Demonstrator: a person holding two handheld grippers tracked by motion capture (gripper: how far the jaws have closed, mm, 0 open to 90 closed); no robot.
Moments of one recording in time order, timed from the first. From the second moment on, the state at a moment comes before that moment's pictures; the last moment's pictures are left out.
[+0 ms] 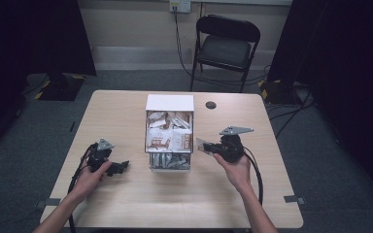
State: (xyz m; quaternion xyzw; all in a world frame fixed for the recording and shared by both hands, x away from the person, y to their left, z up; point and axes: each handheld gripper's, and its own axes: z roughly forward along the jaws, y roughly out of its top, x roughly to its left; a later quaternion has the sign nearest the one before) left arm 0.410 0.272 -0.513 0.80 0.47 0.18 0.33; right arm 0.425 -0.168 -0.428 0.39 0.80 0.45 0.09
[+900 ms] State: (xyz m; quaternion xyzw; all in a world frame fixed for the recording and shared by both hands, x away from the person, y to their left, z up) left arm 0.410 0.272 -0.513 0.80 0.47 0.18 0.33; right arm 0.436 -0.161 -0.475 0.42 0.82 0.40 0.06
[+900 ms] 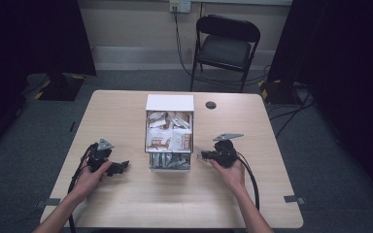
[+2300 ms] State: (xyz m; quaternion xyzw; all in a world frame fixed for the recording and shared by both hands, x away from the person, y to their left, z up) left arm 0.410 0.272 -0.513 0.80 0.47 0.18 0.33; right arm 0.449 -0.169 -0.494 0.45 0.80 0.38 0.08
